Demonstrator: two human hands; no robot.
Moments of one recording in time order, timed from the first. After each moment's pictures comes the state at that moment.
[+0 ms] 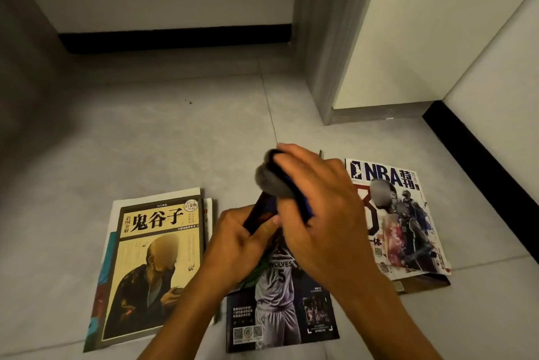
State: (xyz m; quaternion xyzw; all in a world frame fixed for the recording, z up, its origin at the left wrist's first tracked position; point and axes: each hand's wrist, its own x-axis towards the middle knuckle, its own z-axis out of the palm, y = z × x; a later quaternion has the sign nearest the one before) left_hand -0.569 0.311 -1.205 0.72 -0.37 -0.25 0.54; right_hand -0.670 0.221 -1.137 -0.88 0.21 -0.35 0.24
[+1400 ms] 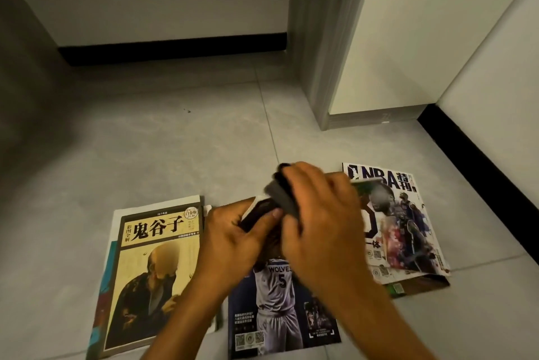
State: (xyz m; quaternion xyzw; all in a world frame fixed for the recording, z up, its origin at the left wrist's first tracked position) left_hand -0.568 0.311 -1.174 0.71 -0.40 -0.14 0.56; right_hand -0.673 0.221 -1.150 -0.90 0.27 -0.31 0.12
